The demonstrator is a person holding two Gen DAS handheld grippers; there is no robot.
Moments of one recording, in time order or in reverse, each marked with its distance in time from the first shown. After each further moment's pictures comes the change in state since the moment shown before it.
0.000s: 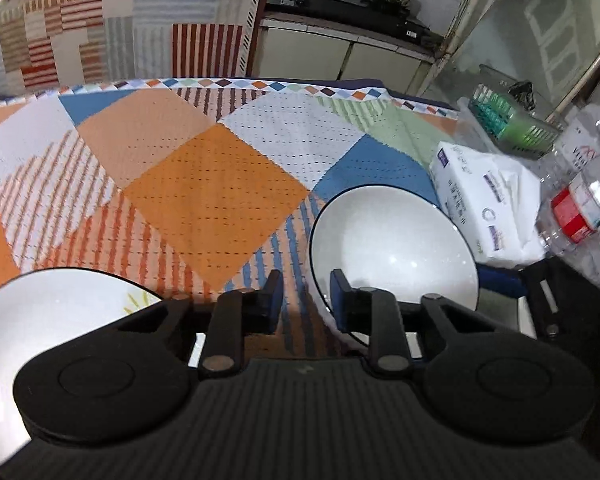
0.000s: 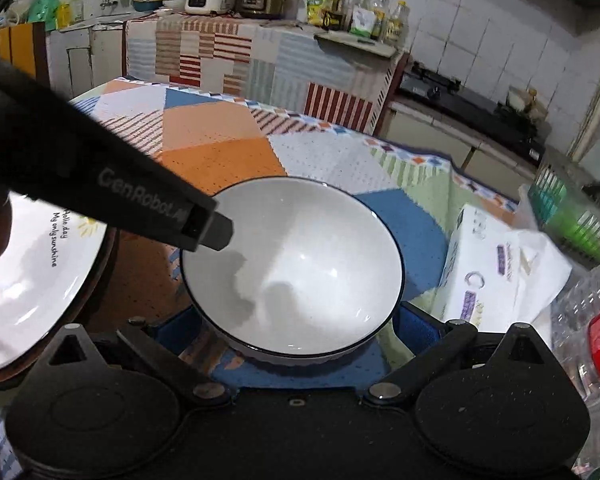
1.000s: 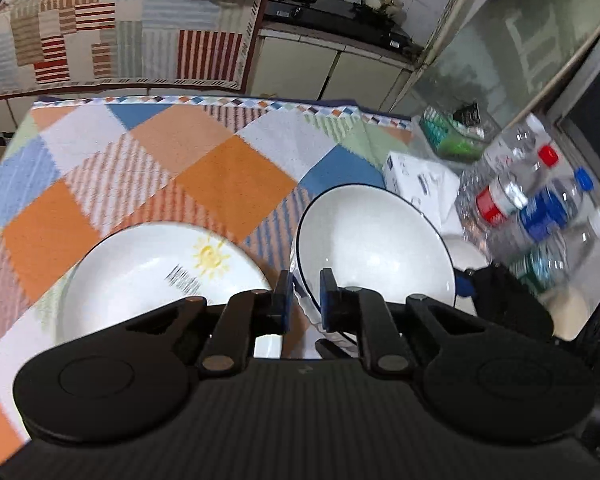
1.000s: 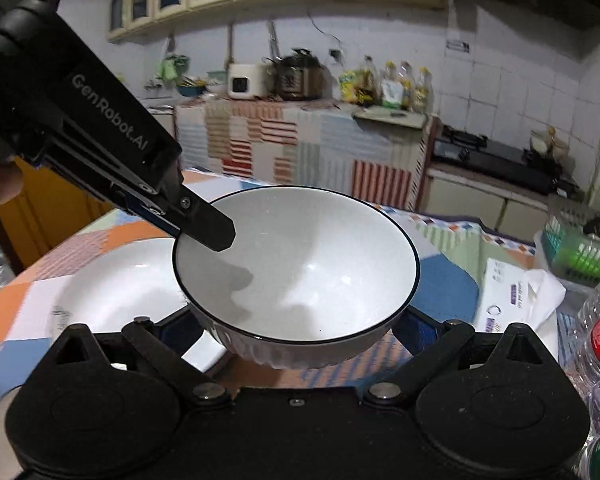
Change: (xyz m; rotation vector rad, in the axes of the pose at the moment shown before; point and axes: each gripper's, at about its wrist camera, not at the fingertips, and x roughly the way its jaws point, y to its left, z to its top) left arm -0.150 -0.009 -0.012 -0.011 0.031 -0.017; right arm -0.095 0.027 -0.013 0.037 -0.259 0.165
